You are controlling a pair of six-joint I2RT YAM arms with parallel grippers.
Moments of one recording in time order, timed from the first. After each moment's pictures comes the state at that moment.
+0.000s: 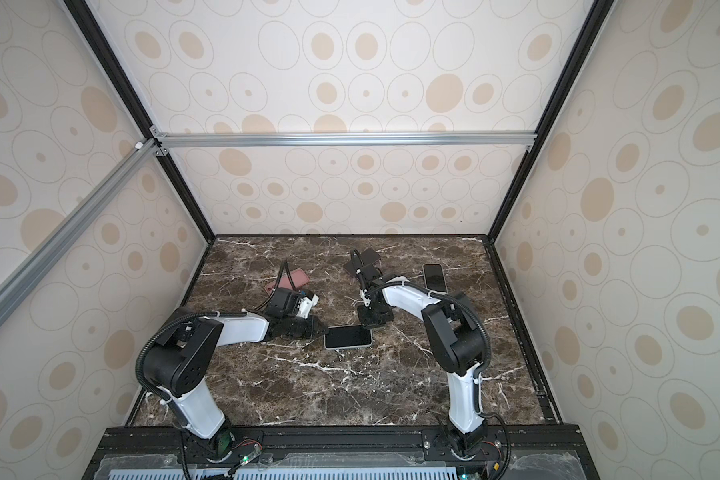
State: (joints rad) left arm -0.43 1.76 0.79 0.03 0.52 -0.45; right arm 0.56 2.00 1.38 -0.80 -0.16 0.29
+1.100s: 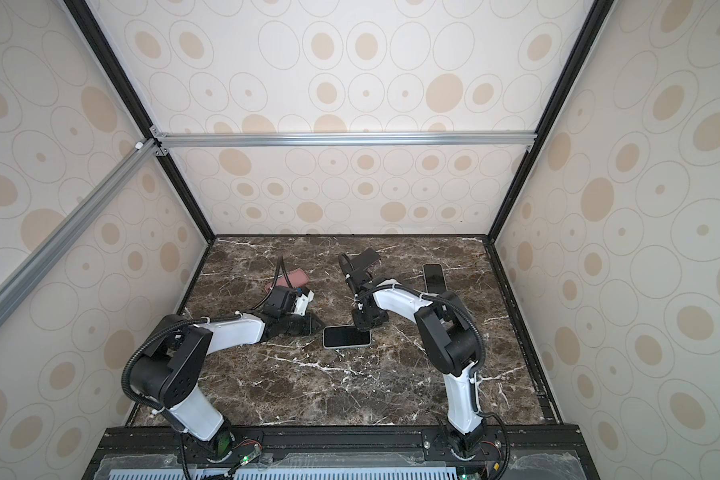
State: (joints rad) left arm -0.43 1.66 0.78 -0.02 0.36 -0.45; right arm 0.64 2.03 1.42 -0.82 0.00 0.29
